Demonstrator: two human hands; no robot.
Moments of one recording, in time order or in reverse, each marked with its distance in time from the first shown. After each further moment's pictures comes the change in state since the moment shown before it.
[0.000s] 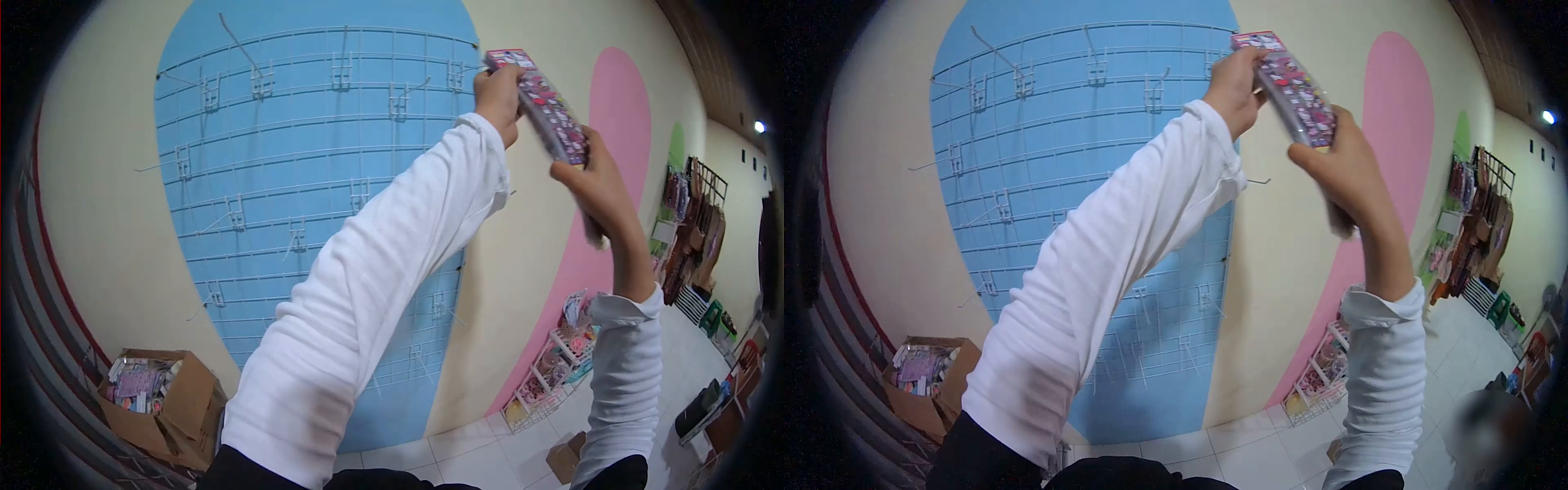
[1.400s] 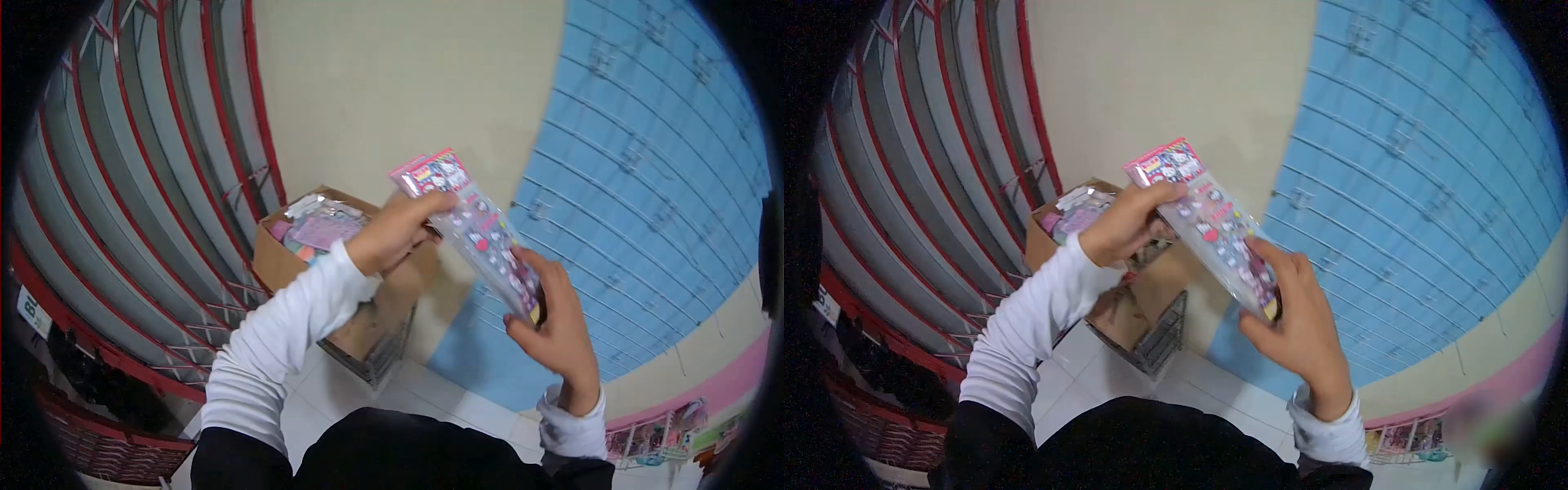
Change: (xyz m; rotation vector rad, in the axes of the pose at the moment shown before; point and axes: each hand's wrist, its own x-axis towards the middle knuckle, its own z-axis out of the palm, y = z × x) left_hand -0.450 0.367 -0.416 0.646 0.598 -0.151; right_hand -0.272 -0.322 0.302 0.678 -0.916 -0.430
